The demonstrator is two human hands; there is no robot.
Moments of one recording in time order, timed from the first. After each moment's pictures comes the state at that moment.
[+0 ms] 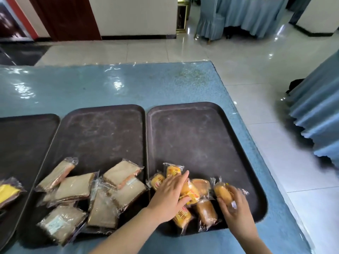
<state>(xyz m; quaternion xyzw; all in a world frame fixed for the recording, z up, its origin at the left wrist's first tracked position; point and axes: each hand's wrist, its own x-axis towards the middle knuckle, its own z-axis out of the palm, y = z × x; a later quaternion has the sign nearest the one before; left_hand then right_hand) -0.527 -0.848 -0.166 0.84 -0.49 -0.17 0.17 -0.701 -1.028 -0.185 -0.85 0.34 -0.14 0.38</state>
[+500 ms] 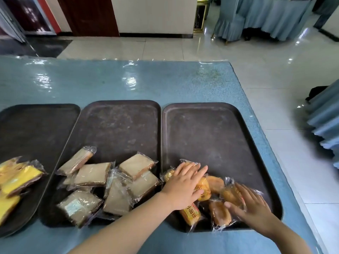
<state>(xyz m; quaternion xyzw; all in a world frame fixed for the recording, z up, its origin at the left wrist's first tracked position) -0.510 -0.854 -0.156 0.84 -0.54 -0.10 0.07 -0.683 -1.043 -0.124 -0.90 0.29 0.17 0.27</state>
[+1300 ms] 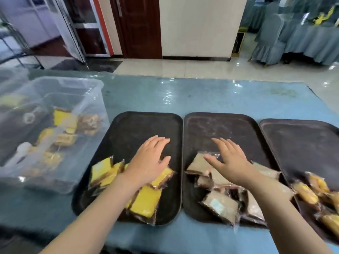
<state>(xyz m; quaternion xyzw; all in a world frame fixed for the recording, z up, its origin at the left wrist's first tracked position) -0.314 -0.356 -0.027 0.92 -0.33 -0.01 0.20 -0.402 -0.603 -0.027 -0.97 0.11 0.05 0.21</state>
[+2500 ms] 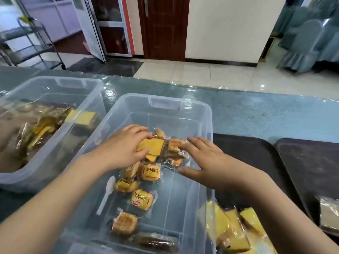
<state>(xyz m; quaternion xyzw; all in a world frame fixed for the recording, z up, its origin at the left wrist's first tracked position) -0.003 0.044 0.041 0.94 -0.32 -0.08 0.05 -0.112 -0.183 0.057 -0.98 -0.09 0.15 0.13</state>
